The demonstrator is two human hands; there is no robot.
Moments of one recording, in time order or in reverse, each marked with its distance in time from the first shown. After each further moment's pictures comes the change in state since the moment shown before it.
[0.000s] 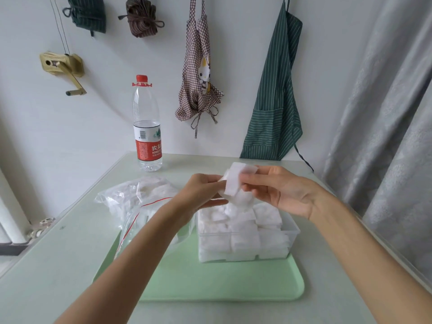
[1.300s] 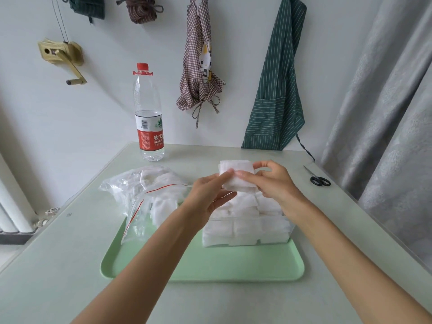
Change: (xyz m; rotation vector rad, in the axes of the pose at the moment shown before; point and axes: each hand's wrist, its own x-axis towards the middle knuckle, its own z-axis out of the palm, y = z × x) left_hand -0.007 -0.025 0.017 -0.468 0.035 -0.052; right_hand 0.018 0.043 0.004 -0.355 0.498 -0.087
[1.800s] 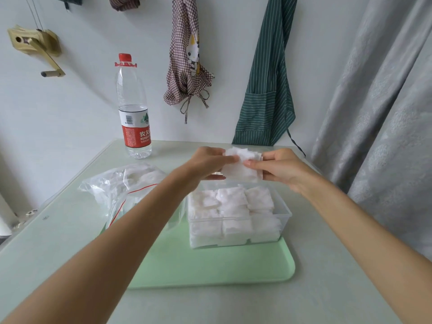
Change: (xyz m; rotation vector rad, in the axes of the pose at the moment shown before) left_hand 0.043 0.035 0.019 0.603 -0.022 0.044; right_hand 0.032 -0.007 -0.041 -0.061 -0.098 0.041
